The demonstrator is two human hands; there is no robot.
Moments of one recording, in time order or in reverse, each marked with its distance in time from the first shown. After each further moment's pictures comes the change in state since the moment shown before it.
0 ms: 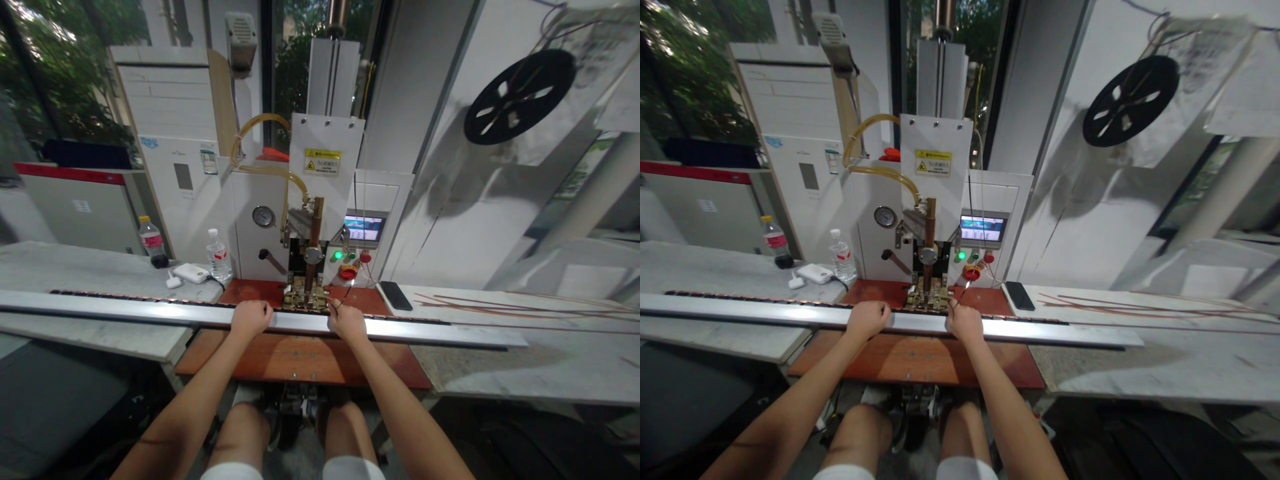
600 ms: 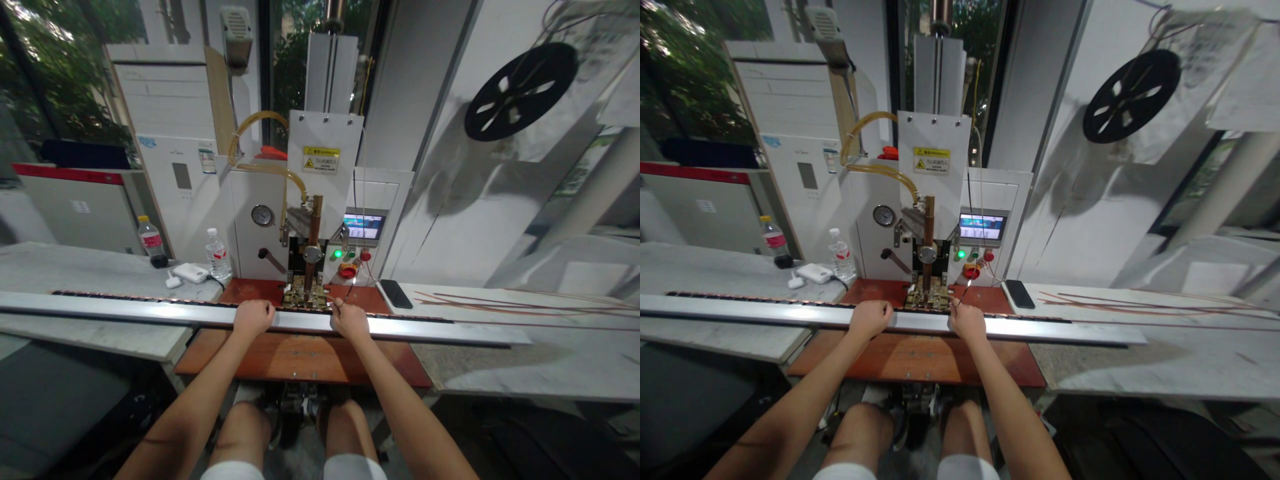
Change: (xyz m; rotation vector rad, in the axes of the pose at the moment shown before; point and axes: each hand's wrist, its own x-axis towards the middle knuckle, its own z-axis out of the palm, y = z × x) left_hand 0.001 0.005 0.003 -0.010 -0.004 0.005; right_hand 0.000 0.008 0.004 -0.003 0.022 -0.006
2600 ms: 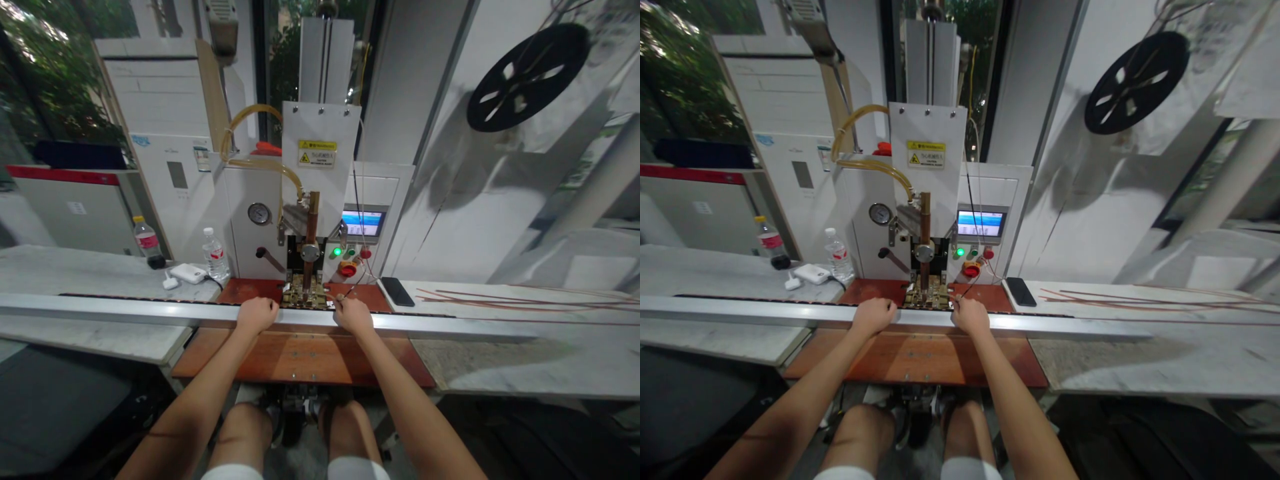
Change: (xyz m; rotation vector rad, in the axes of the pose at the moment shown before) left_hand 0.015 0.011 -0.001 -0.010 -0.159 -0.028; right_hand 0.014 0.013 -0.004 0.082 -0.134 0.017
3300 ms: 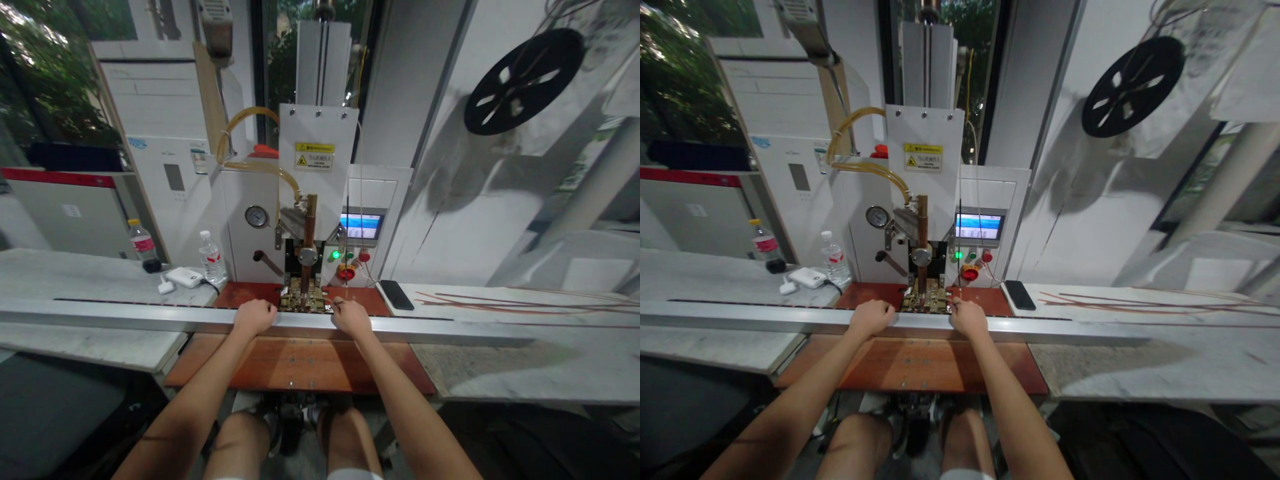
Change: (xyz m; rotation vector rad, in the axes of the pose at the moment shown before) left_hand 0.010 -0.001 0.000 0.001 -0.055 0.000; right_hand 0.006 0.000 -0.003 0.001 -0.017 -0.020
